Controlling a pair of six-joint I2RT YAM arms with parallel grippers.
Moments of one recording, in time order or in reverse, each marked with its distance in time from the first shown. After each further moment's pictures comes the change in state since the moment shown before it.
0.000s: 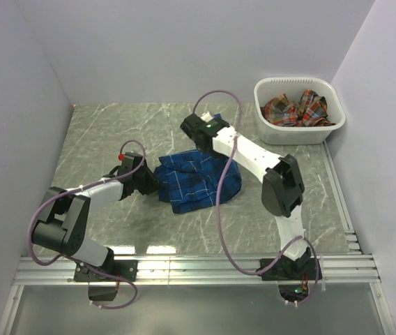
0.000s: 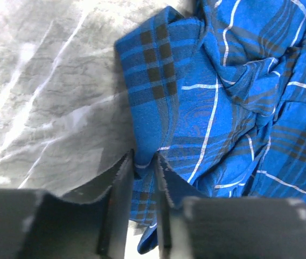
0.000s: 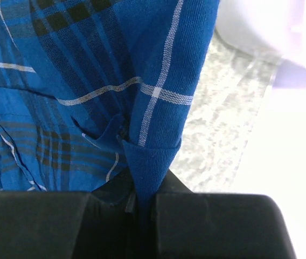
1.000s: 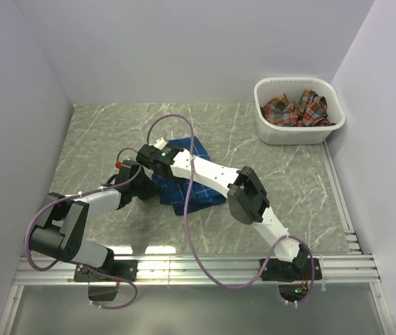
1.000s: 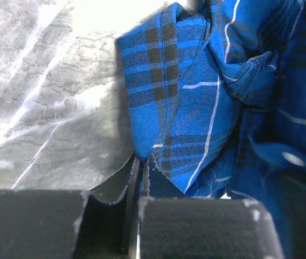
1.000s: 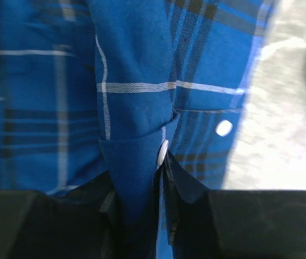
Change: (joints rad) left arm 0.000 -0.047 -0.127 0.133 0.018 -0.092; right arm 0.301 0.300 0.309 -0.083 -0.047 0.126
